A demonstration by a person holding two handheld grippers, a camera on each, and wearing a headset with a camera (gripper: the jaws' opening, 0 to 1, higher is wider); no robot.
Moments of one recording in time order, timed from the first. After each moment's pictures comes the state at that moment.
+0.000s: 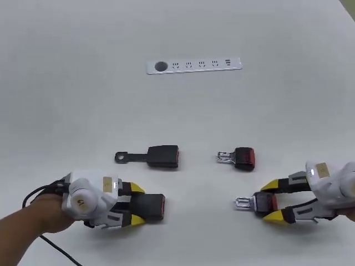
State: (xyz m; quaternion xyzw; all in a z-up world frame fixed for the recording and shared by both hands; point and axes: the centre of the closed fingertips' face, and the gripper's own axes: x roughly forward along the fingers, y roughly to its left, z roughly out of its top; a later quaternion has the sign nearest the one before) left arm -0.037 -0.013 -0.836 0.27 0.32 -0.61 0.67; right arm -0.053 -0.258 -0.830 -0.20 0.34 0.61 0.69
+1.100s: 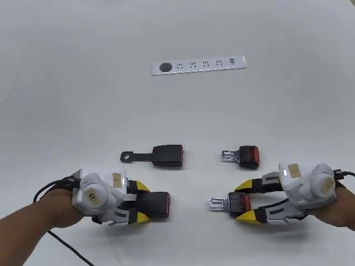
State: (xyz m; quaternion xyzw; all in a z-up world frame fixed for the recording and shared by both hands) left arm -0.038 -0.013 -0.839 0.28 0.34 -0.61 0.66; right arm -0.055 -0.186 -0.835 -0.16 0.28 0.64 0.70
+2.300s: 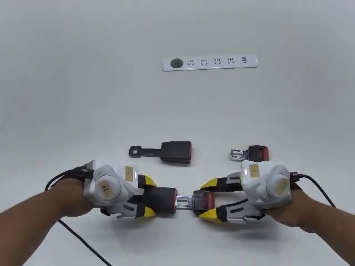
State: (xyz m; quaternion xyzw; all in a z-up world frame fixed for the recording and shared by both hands) left arm -0.039 -0.011 -0.841 0.29 0.35 -0.60 0.65; right arm -0.047 -0.096 -0.833 -0.13 0.26 0.66 0.70
